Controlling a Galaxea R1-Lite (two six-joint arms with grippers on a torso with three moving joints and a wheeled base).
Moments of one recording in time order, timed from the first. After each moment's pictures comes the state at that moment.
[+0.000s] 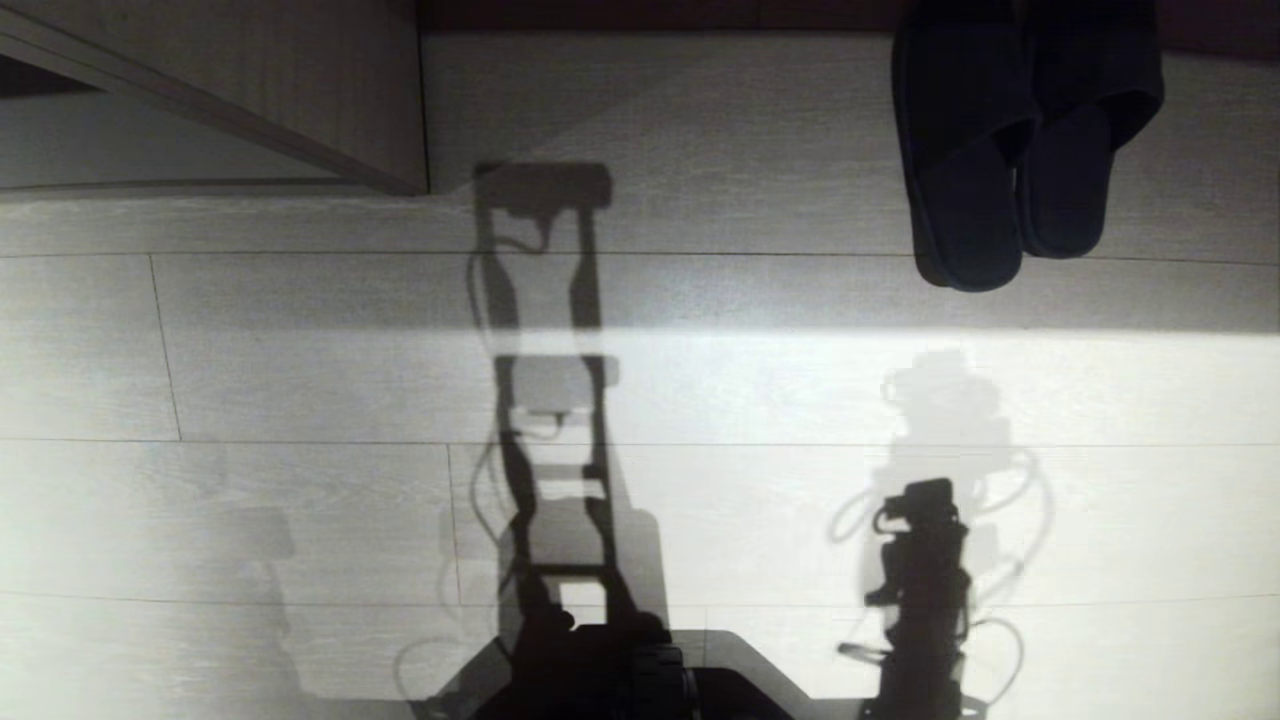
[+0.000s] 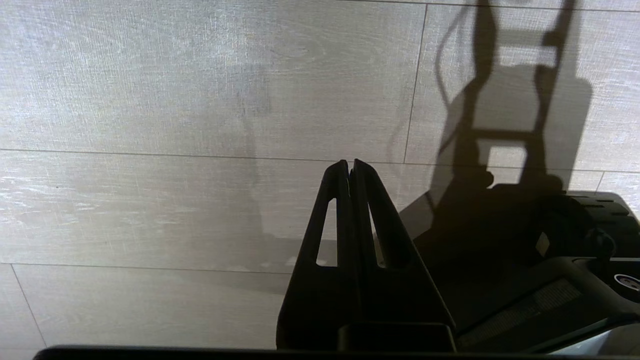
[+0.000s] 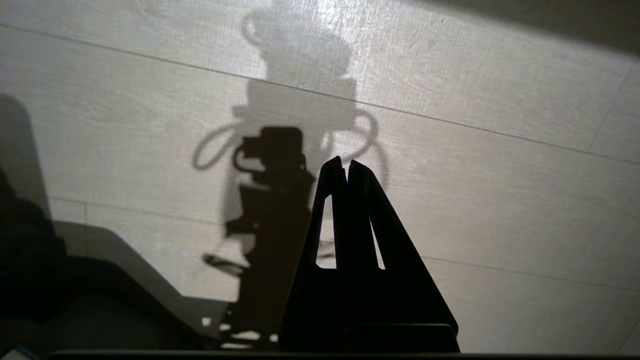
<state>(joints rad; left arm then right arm) -0.01 0.00 0.00 0.00 0.01 -0.05 -0.04 0.44 -0.02 -0.47 0.01 -0.17</state>
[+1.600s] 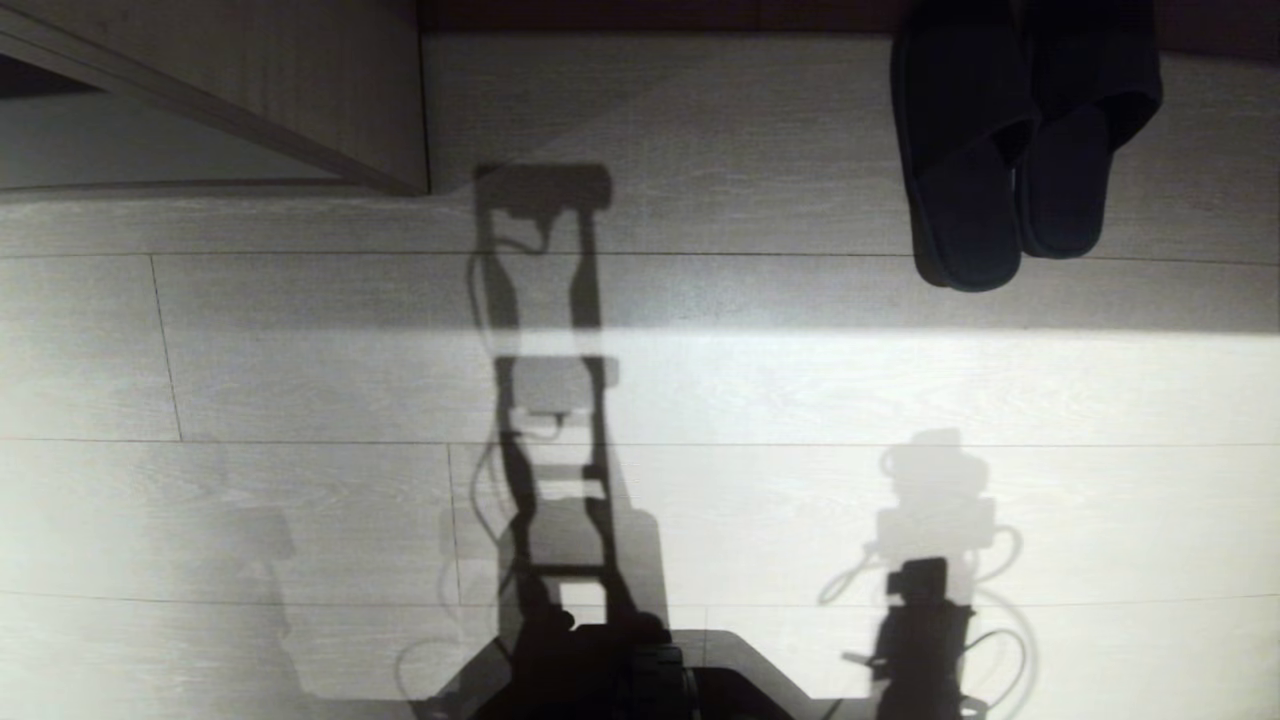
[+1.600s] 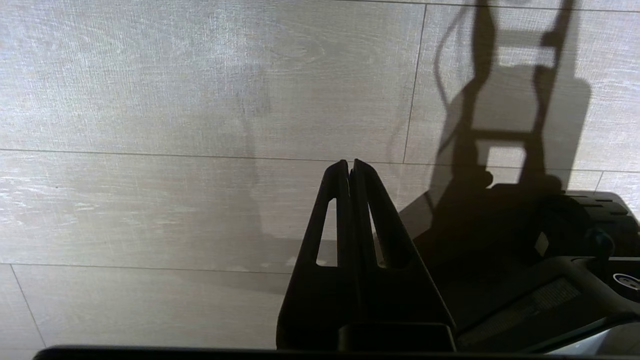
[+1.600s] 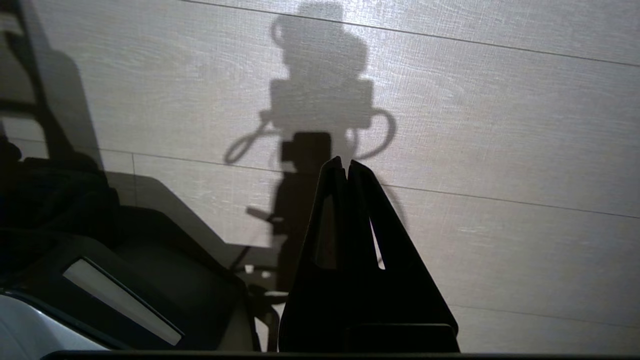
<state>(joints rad) -0.01 0.00 0.00 0.00 0.01 -0.05 0.01 0.00 0.00 0.00 0.02 -0.06</state>
